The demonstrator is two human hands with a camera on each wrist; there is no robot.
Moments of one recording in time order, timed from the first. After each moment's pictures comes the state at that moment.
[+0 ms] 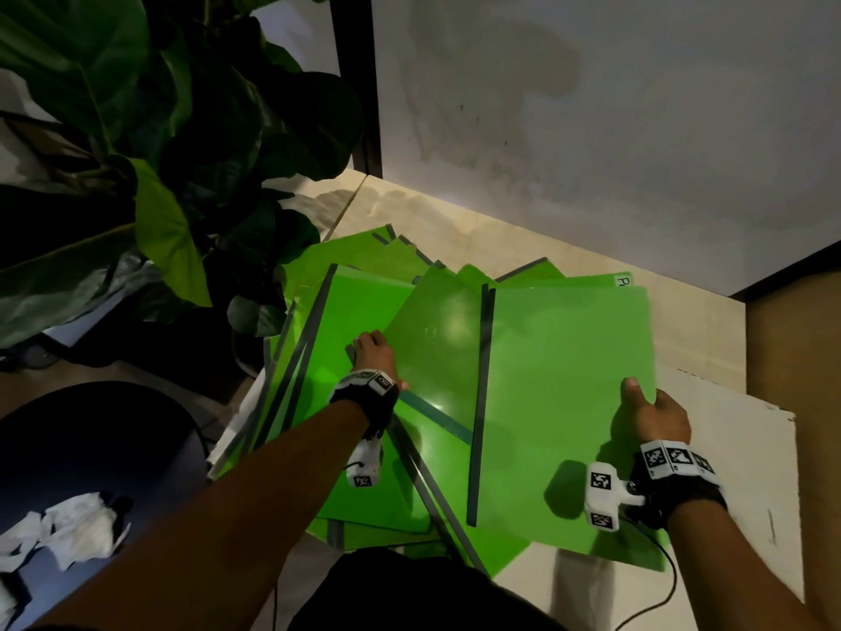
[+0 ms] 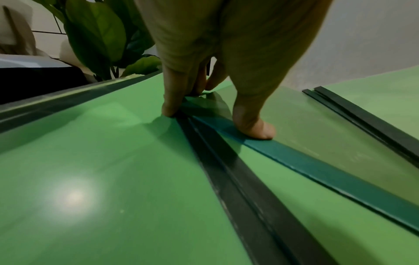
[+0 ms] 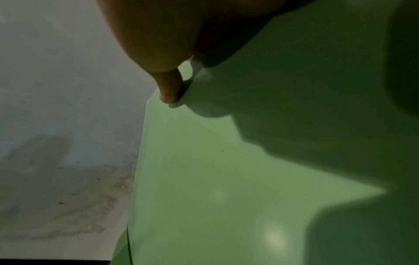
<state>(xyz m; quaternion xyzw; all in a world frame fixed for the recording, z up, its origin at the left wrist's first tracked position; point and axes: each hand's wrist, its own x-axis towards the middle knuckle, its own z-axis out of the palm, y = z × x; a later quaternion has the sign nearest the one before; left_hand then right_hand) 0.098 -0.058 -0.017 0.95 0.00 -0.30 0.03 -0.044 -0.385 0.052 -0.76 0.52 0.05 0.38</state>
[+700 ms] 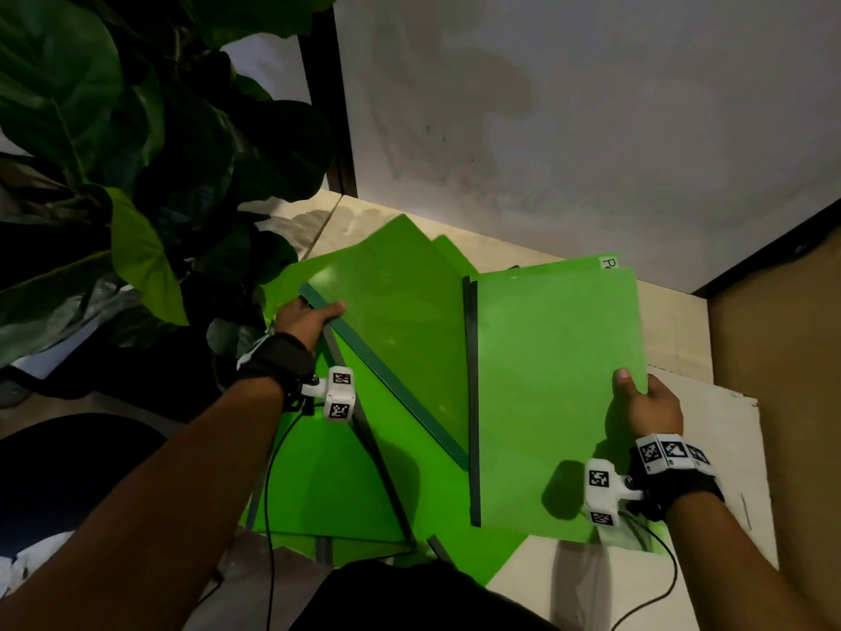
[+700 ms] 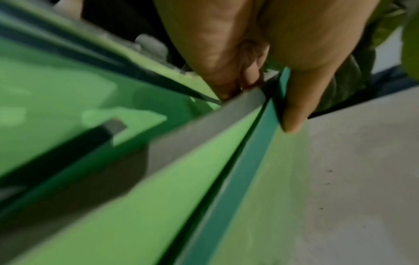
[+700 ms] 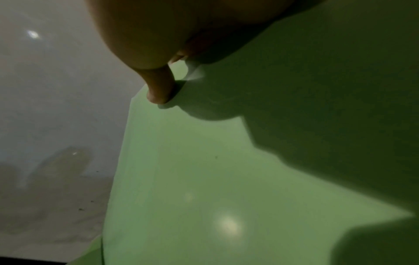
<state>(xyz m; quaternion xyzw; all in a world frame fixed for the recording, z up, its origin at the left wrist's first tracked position) 0.158 -0.001 0.030 0.74 0.24 -0.14 0.61 -0.054 -0.392 0.071 -0.78 0.50 -0.01 0.39</state>
